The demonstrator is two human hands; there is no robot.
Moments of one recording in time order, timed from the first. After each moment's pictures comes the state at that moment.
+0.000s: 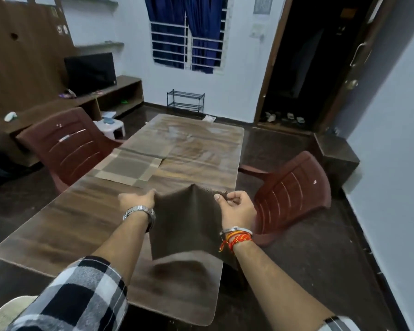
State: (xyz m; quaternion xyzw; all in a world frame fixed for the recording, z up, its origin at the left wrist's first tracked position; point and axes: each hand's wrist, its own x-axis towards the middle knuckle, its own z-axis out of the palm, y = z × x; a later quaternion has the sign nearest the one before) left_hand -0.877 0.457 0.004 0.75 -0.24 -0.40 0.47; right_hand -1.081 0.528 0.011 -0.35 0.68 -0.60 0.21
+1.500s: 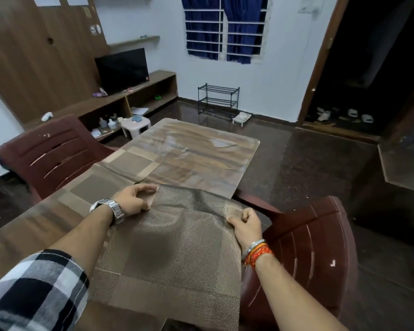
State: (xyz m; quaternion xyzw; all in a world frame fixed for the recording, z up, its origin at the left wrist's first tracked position) left_hand -1.033 0.211 -0.004 0.70 -0.54 -0.39 0.25; right_hand -1.349 0.240 -0.072 -0.39 0.60 -0.52 0.47
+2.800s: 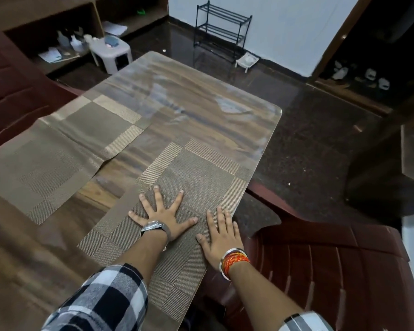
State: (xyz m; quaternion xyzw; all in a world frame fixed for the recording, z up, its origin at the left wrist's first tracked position) left_hand -1.109 0.095 -0.194 0.76 -0.56 -0.30 -0.13; right_hand -1.295 0.133 -0.212 -0.76 0.61 0.06 0.20
